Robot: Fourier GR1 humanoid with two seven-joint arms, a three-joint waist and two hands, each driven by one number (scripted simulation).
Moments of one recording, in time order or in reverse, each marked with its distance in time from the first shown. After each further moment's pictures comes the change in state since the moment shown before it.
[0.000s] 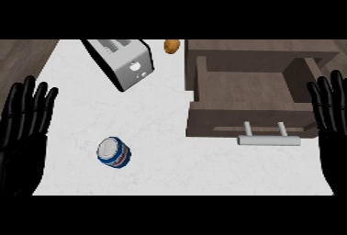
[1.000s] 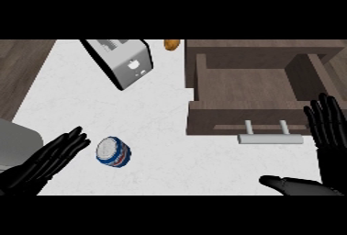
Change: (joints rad) left arm 0.166 0.284 -0.024 -0.099 0.440 -0.480 0.228; right arm 0.145 0.017 -0.037 0.036 0.001 -0.025 0.148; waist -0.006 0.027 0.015
